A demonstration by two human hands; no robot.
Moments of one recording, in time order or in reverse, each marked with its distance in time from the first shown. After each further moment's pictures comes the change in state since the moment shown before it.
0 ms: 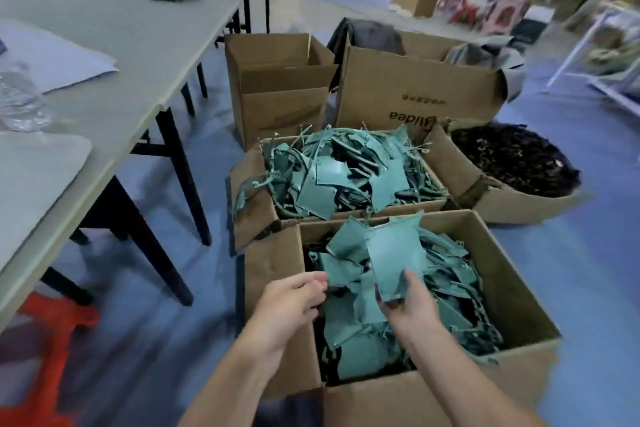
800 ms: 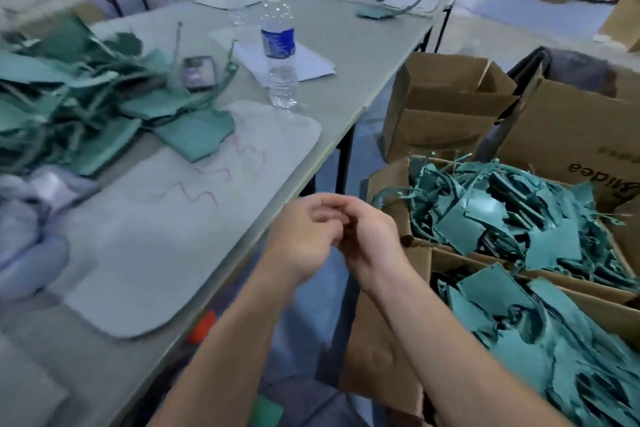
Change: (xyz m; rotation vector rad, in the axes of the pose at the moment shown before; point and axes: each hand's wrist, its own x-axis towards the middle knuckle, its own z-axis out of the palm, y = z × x) left_hand -0.089 0.056 -0.163 0.020 0.552 0.483; right_hand -0.225 0.162 0.203 -0.557 -0.955 -0.072
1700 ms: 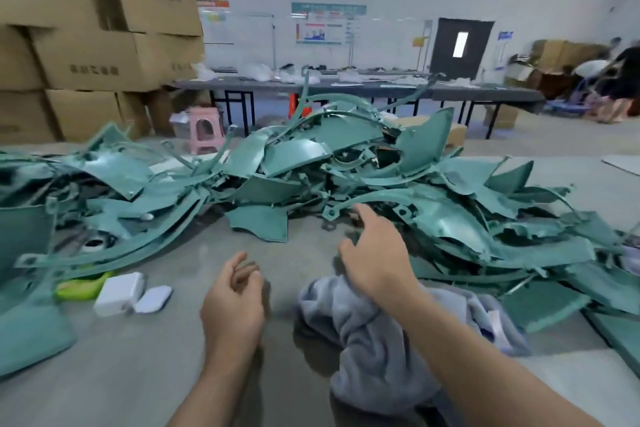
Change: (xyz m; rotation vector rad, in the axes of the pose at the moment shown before) left_hand -0.194 -0.082 -0.468 0.144 1.655 -0.115; right_hand -0.046 0.195 0.468 -1.245 -0.949 -0.755
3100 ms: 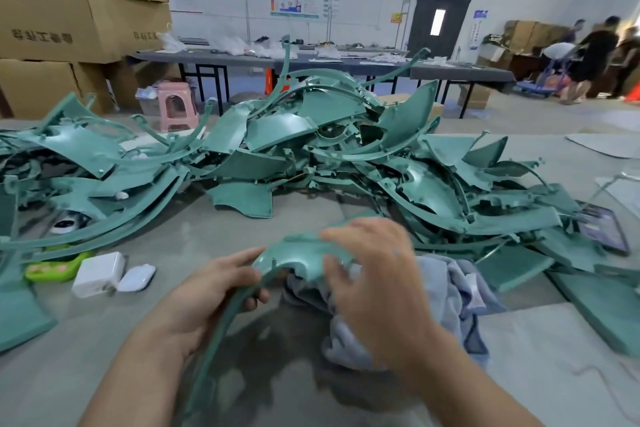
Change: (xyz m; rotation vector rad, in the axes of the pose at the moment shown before) left_hand 0.020 0.046 -0.064 -0.532 -1.060 -0.426; right_hand -0.098 -0.004 -0.018 -0.062 0.273 -0.532
